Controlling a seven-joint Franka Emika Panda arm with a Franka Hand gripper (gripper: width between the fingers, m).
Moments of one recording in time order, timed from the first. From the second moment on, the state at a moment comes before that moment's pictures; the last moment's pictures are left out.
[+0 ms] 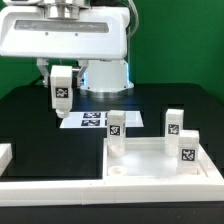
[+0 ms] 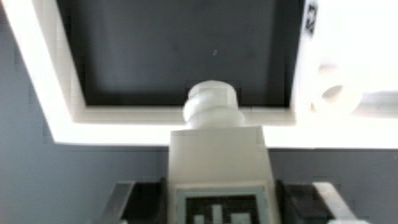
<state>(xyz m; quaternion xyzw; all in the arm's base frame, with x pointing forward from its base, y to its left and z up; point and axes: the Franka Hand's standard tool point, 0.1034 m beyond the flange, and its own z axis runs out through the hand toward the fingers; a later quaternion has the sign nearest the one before) 0.578 -0.089 0.159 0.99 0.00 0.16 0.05</state>
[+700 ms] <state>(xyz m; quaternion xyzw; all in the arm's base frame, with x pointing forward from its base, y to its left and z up) 0.594 -0.022 0.137 0.98 -0.01 0.21 0.03</state>
